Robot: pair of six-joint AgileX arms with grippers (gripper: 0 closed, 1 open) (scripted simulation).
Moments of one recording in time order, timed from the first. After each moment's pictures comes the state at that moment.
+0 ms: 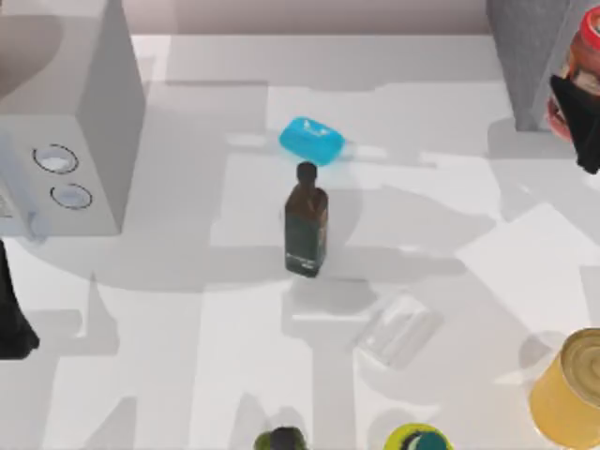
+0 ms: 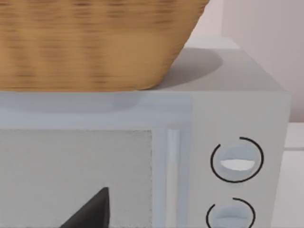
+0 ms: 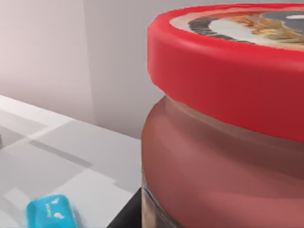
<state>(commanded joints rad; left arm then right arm) 0.00 0.00 0.00 0.00 0.00 0.00 -0.09 1.74 0.65 1.08 -0.66 0.02</state>
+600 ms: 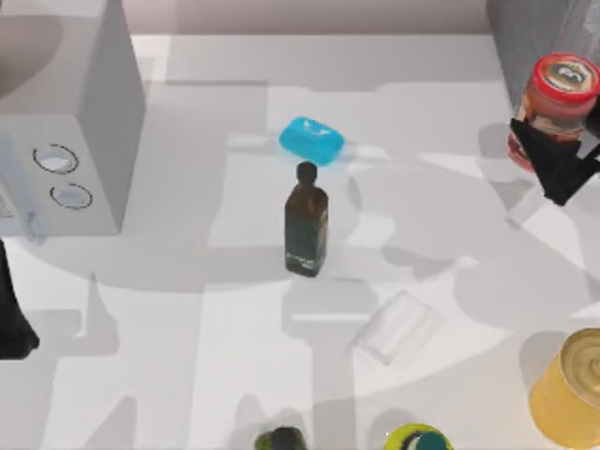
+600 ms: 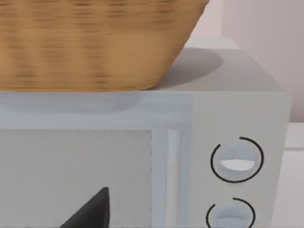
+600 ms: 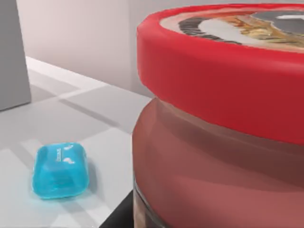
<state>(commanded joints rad) 0.00 0.00 0.00 0.00 0.00 0.00 -0.11 2.18 0.82 1.36 -0.84 0.01</state>
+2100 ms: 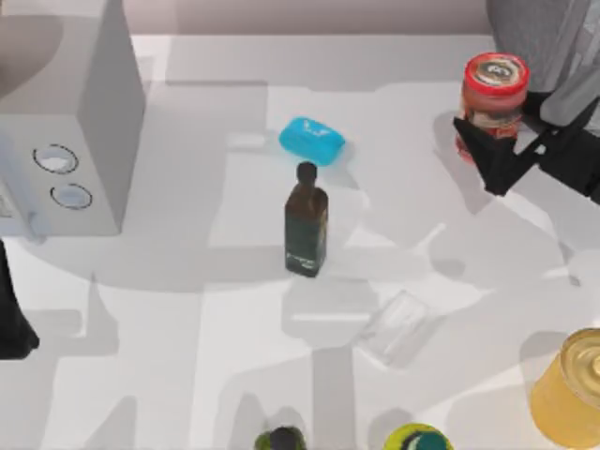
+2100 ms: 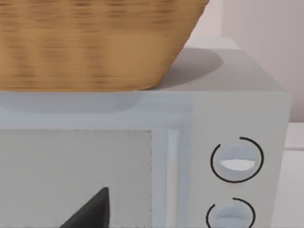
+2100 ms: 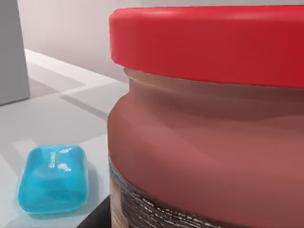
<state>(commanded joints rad) 0.00 0.00 0.00 0.00 0.00 0.00 0.00 2.37 1.03 1.34 -0.73 0.01</state>
